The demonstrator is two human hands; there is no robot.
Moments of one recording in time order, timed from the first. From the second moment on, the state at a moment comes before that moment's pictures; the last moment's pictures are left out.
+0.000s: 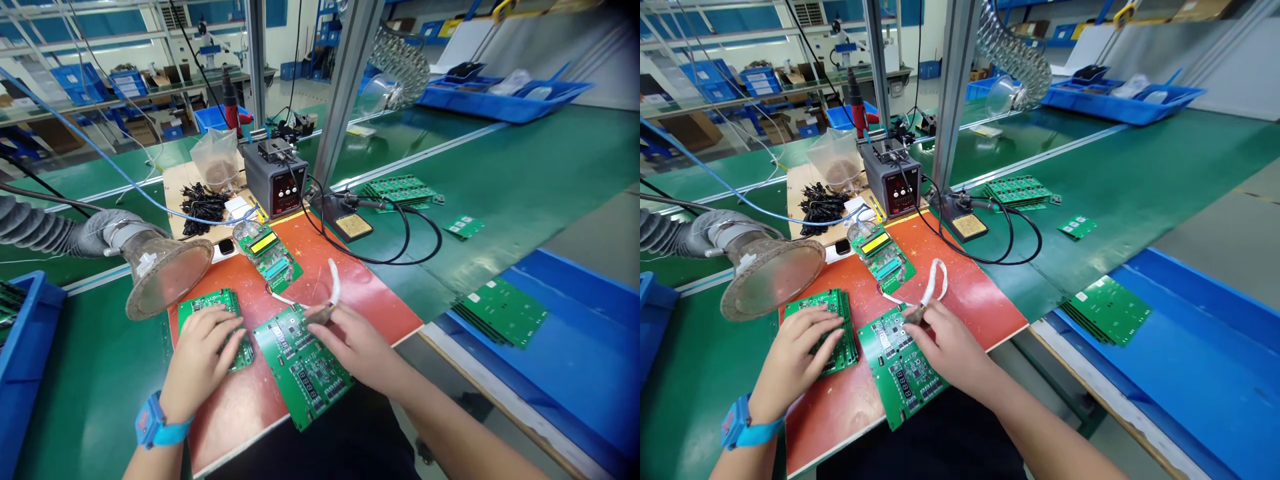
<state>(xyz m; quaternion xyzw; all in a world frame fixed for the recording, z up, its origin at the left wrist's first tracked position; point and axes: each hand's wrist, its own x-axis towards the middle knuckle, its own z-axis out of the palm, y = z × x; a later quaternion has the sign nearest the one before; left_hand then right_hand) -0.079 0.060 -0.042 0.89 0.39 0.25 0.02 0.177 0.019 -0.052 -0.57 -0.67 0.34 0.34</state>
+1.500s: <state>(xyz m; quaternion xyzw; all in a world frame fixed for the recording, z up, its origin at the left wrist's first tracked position) -0.036 0.036 -0.053 0.93 0.31 0.19 0.07 0.184 -0.028 -0.067 -0.58 -0.73 0.26 0.26</state>
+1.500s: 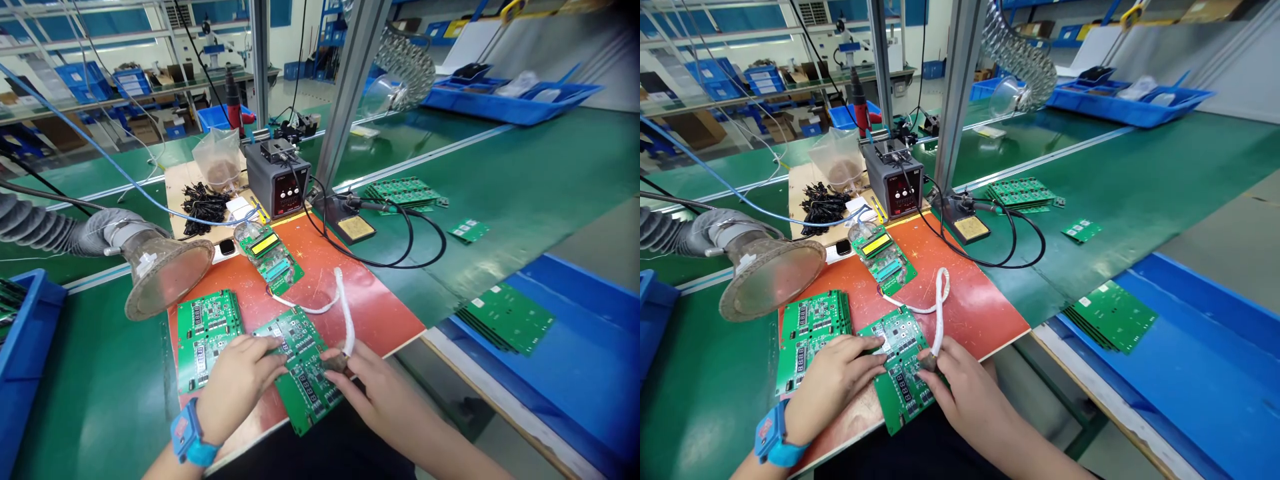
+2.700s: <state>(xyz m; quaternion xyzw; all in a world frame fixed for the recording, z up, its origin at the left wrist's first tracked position) -0.021 0.013 -0.049 0.91 0.37 0.12 0.14 0.184 -0.027 -0.071 -0.57 -0.71 0.29 0.30</state>
